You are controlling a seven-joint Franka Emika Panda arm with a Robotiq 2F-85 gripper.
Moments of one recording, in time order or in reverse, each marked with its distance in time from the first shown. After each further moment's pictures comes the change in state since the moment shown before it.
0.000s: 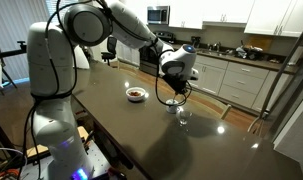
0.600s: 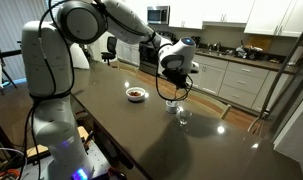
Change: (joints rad) arm 0.000 -0.047 0.012 0.011 -0.022 0.004 0.000
